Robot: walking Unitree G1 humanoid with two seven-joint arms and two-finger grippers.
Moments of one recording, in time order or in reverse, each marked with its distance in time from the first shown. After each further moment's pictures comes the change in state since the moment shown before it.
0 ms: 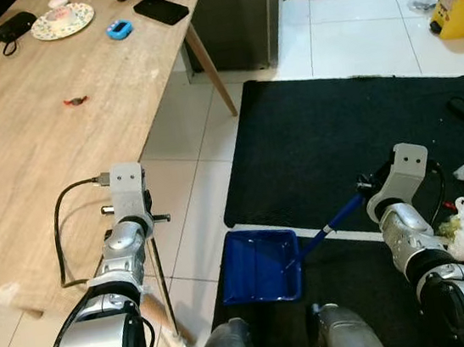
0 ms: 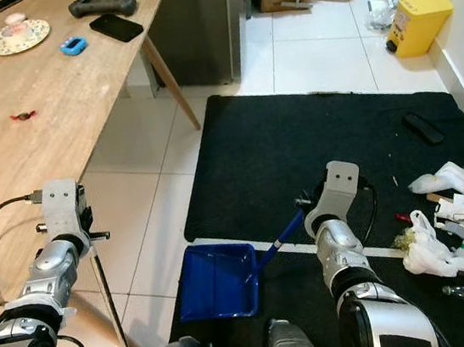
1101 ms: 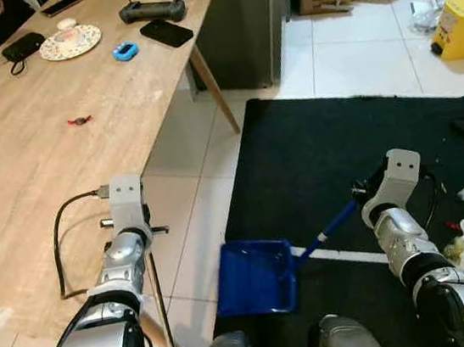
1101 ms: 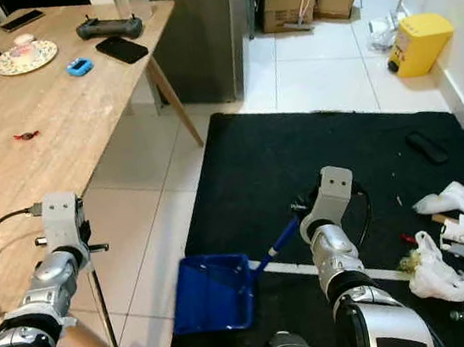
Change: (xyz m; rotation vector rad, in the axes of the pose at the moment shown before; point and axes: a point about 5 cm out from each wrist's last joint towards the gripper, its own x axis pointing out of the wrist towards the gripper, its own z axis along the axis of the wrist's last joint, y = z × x) left arm -0.004 0.003 -0.015 -0.005 0.066 0.030; right arm -0.002 0.004 -0.010 0.016 0.036 0.012
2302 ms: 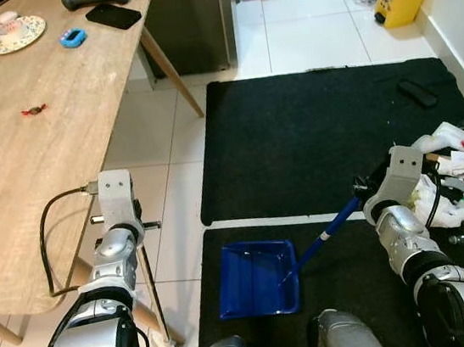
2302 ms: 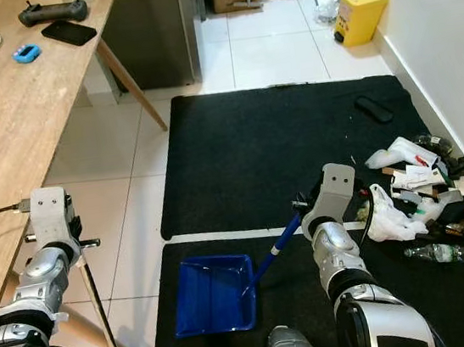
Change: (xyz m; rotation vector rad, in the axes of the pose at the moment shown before) left arm -0.002 0.013 -0.003 -0.020 0.012 0.027; right arm 0.000 -0.002 0.002 -0.004 -0.015 -0.008
